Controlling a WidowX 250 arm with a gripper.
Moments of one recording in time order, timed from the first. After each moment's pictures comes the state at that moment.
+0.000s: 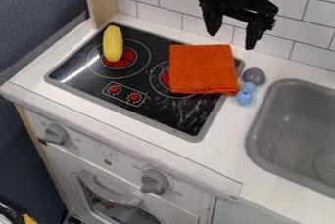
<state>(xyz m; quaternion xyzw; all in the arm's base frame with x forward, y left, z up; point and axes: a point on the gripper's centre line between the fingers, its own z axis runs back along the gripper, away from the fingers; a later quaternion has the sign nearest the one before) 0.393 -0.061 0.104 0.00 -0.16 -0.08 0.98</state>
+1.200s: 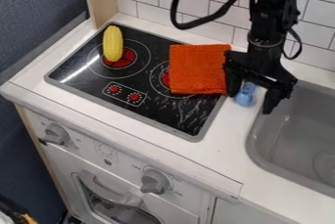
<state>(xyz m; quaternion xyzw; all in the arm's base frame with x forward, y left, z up) 0.372 -0.109 0.016 -0.01 -0.05 -0.12 0.99</state>
